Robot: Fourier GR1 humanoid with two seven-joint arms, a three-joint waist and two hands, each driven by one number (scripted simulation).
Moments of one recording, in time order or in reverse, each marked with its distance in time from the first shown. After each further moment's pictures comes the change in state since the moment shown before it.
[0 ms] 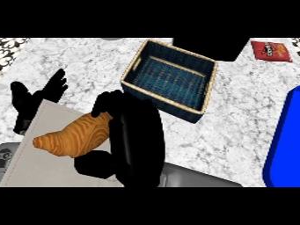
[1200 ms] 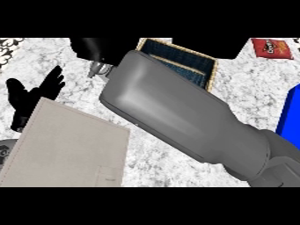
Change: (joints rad) left arm -0.022 0.010 0.020 0.020 0.001 -0.001 -0.014; right arm -0.639 -0.004 -0.290 0.615 -0.015 0.075 0.134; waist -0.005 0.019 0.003
